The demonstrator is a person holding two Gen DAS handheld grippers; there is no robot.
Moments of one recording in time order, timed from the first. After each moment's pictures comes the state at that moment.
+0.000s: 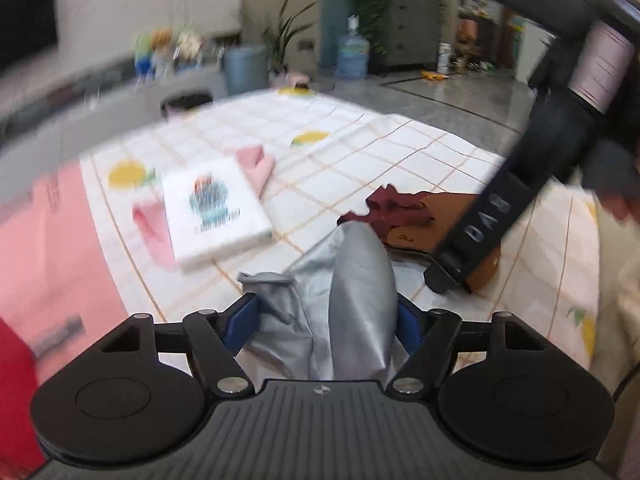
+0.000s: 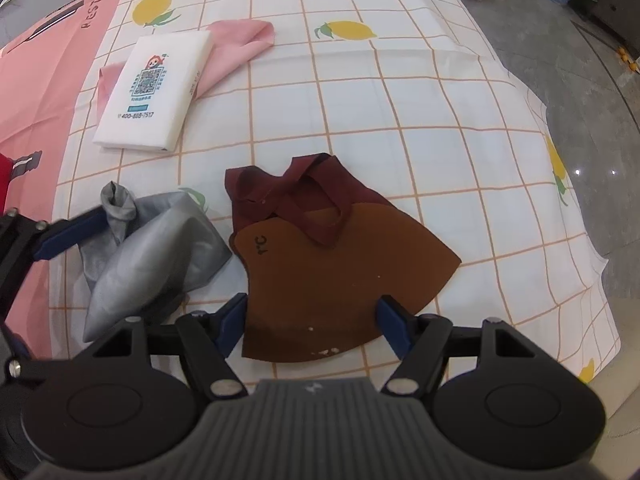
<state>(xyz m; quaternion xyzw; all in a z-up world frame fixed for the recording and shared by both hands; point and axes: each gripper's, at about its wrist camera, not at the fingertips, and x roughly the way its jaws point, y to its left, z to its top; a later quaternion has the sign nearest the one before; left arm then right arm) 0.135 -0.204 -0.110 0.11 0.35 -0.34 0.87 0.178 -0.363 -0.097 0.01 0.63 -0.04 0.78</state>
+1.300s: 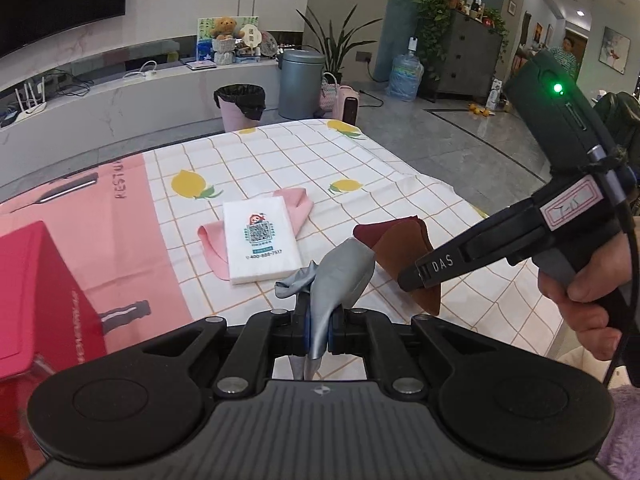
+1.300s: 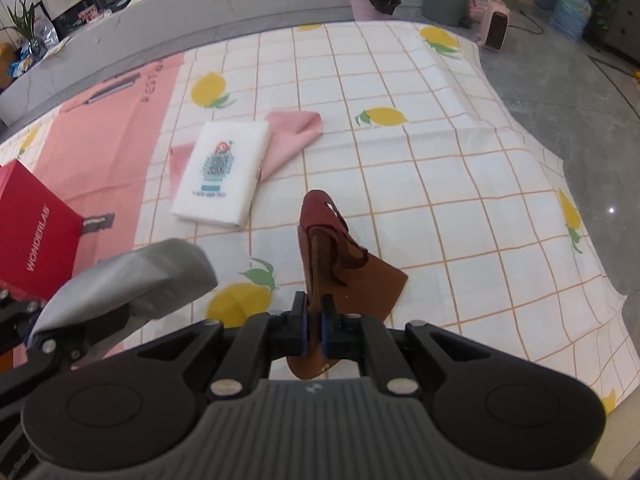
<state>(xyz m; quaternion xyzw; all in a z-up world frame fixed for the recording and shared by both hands) 0.111 -0.181 -0.019 0.04 0.37 -0.27 0.89 0.168 -0.356 -0.055 0.05 0.54 0.00 0.84</state>
